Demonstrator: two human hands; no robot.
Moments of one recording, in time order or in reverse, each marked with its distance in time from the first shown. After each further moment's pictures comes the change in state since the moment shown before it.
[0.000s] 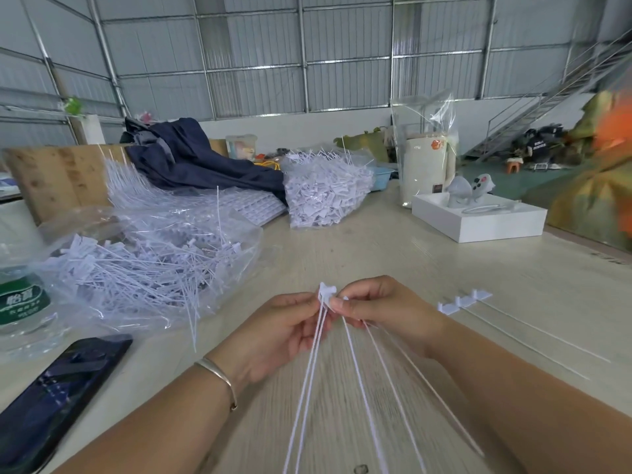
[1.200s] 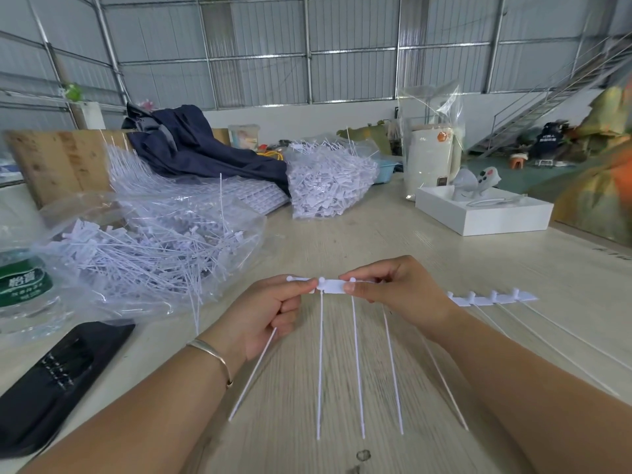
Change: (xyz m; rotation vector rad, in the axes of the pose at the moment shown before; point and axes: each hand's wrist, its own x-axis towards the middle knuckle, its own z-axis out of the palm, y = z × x) left_hand 0.005 0.003 -0.019 0.001 0.272 -0.062; right_hand 0.004 0.008 -0.008 -0.019 0.275 -0.030
